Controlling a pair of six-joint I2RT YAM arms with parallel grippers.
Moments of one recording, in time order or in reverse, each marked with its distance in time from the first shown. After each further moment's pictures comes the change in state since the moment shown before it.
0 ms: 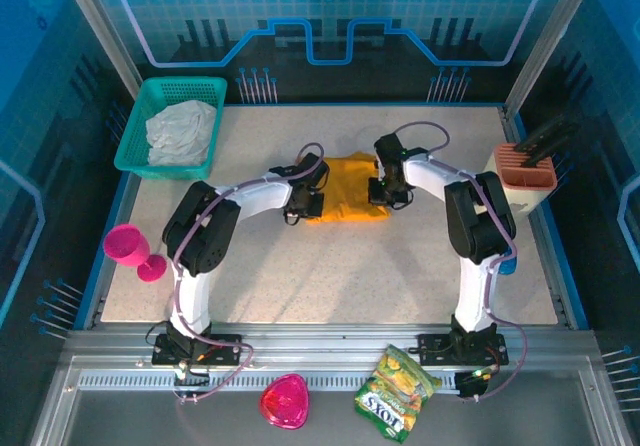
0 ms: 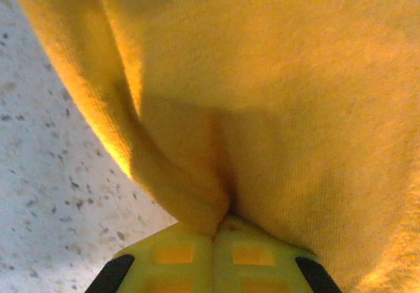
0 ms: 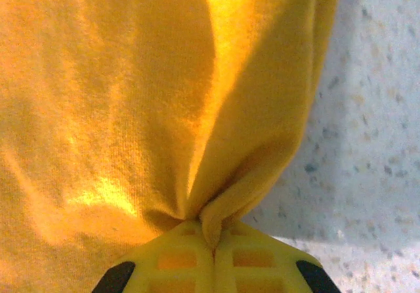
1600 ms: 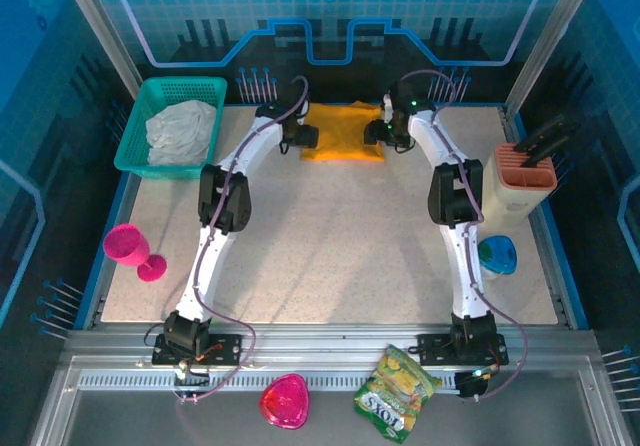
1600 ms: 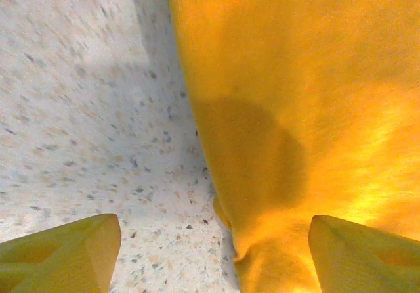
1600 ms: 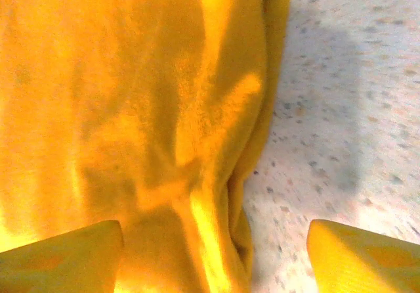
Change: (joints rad) left arm 0.238 0.553 1.090 -0.301 -0.005 0.321; right arm -0.156 0.499 0.943 -0.212 -0.050 -0.141
